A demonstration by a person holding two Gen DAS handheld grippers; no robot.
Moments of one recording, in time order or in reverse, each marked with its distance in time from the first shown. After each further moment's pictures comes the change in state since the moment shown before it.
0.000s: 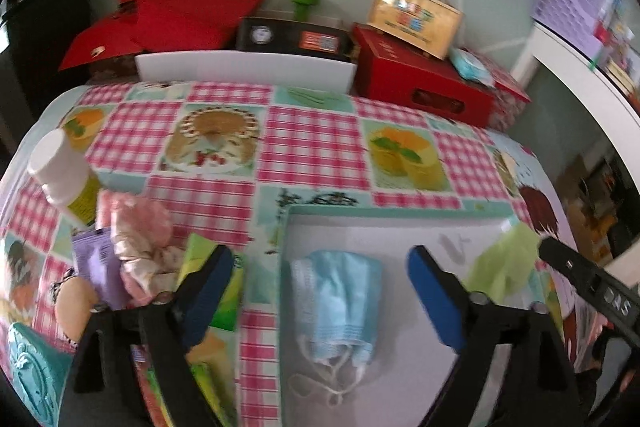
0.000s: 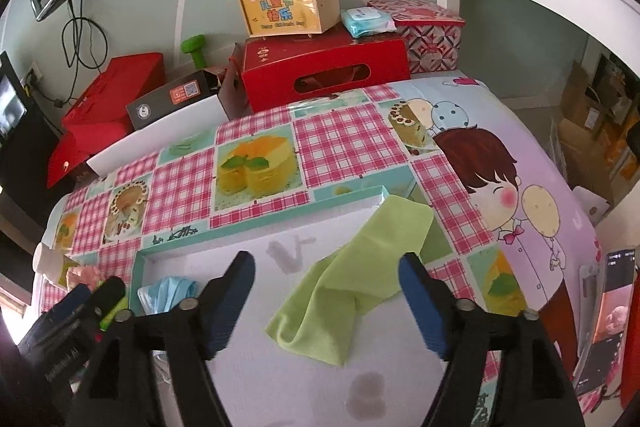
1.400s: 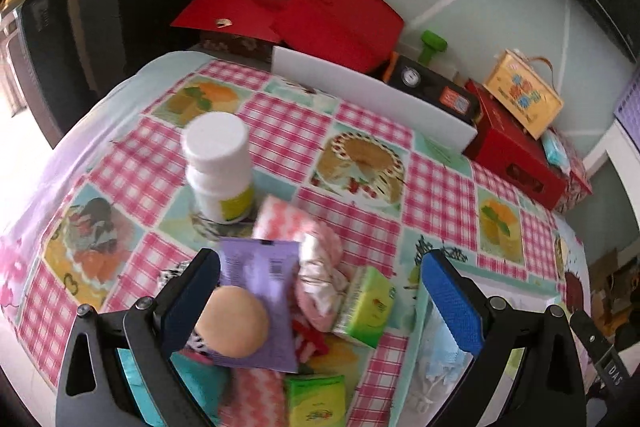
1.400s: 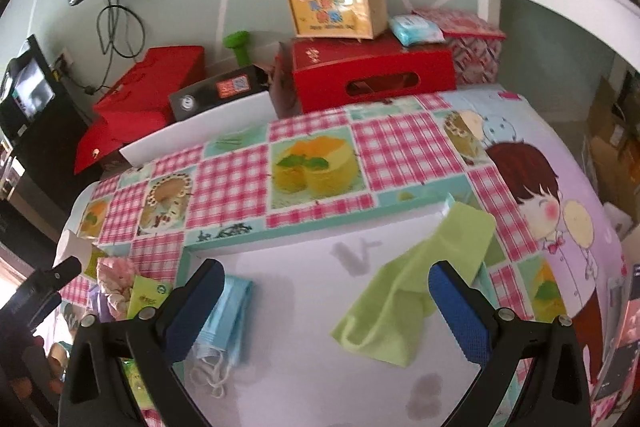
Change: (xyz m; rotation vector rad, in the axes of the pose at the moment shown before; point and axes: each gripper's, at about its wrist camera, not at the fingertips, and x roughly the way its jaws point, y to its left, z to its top) left arm -0.044 0.119 0.014 -0.287 -0.044 0.165; right arm -0.007 0.052 -0.001 -0.064 -0.033 0.102
